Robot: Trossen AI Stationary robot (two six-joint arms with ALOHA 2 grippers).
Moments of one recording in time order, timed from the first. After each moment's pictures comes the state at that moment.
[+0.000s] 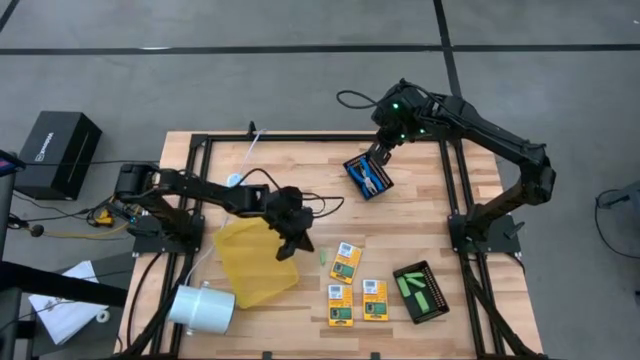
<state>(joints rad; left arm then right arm) 0.03 1.59 0.89 -0.02 0.47 -0.17 -0.49 1.48 1.63 -1.06 0.02 0.04</state>
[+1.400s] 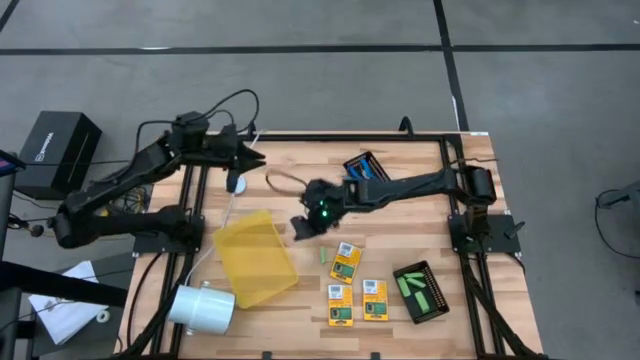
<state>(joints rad) 0.61 0.88 0.89 -0.40 0.43 0.11 0.01 1.93 1.49 -0.25 -0.37 1.16</state>
